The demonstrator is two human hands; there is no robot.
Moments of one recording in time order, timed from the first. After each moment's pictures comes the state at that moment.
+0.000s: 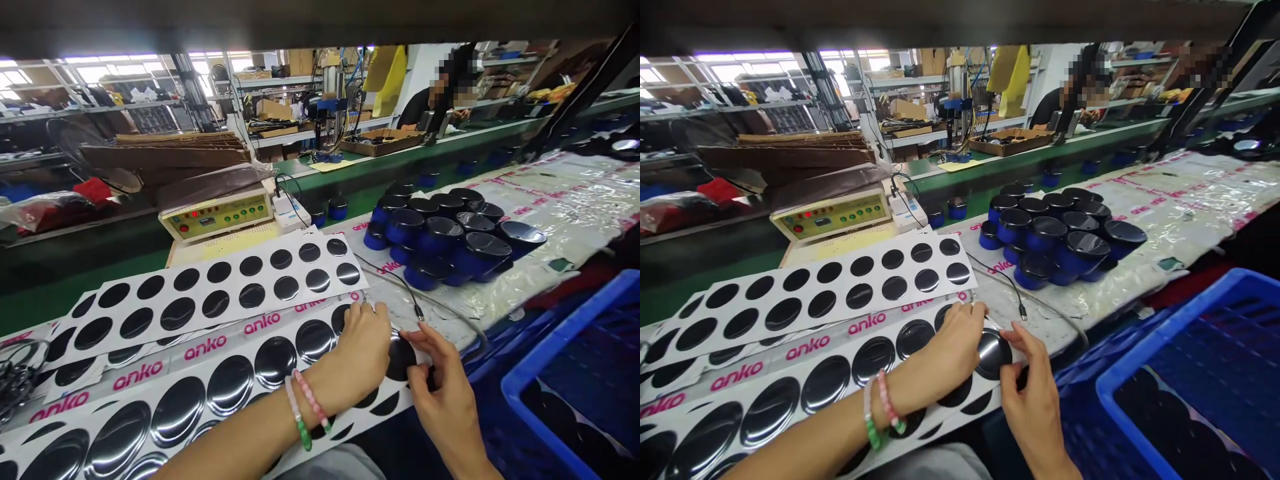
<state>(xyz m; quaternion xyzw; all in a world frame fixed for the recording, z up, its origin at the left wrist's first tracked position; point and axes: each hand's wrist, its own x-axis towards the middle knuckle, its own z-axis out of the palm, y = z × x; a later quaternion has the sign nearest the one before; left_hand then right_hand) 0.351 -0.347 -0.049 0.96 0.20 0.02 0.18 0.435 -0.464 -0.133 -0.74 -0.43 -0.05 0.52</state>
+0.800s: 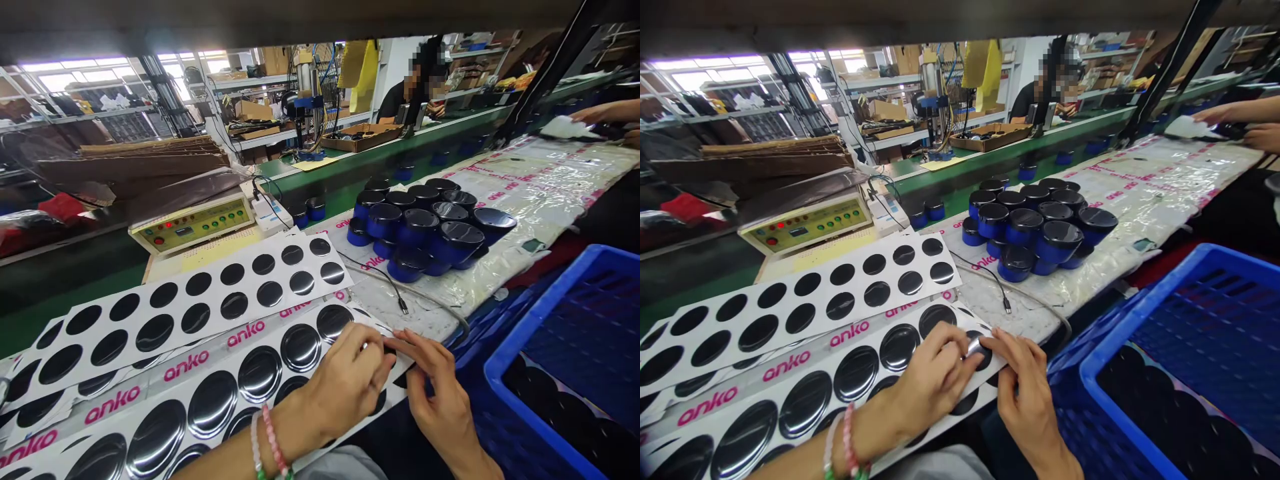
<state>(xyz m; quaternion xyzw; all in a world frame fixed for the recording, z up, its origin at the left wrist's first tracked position) 0.327 -0.354 -0.066 0.87 0.03 0.35 0.34 0.446 -0.478 -0.141 -0.68 -0.54 -0.14 0.48</state>
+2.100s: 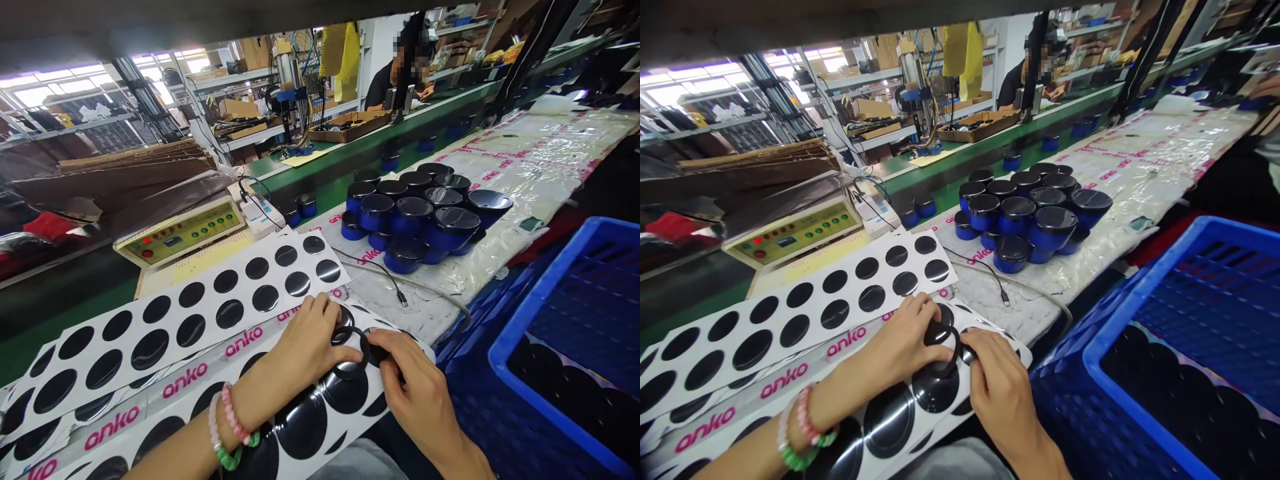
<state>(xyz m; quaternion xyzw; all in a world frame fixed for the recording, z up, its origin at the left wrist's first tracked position) 0.324 -0.301 -0.046 0.97 0.16 0.04 0.16 0.423 -0.454 -0.115 -0.71 -0.53 -0.11 0.46</state>
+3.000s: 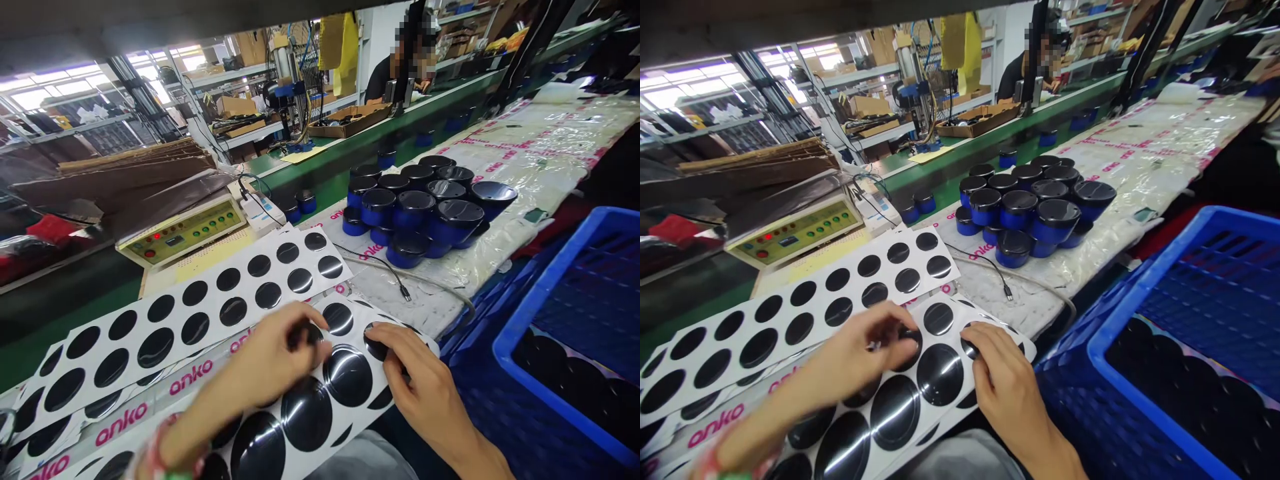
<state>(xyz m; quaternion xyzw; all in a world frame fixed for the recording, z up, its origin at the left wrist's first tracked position) 0.279 -0.292 -0.013 0.85 0.25 0.06 0.45 0.423 -0.457 -0.111 -0.71 -0.54 -0.07 0.45</state>
